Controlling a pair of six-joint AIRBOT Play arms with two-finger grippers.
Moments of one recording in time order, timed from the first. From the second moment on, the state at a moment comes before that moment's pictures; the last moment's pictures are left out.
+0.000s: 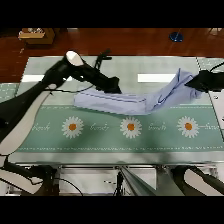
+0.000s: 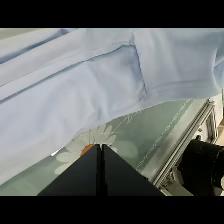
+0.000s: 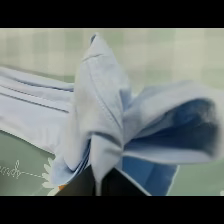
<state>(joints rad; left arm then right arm) -0.47 -1.74 1.54 0.69 -1.16 -1.35 -0.36 -1.13 1.20 -0.94 1.38 1.28</state>
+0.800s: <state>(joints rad) -0.73 -2.02 1.54 0.34 -0.94 -1.35 -0.36 -1.04 1.20 -0.96 1.46 1.33</state>
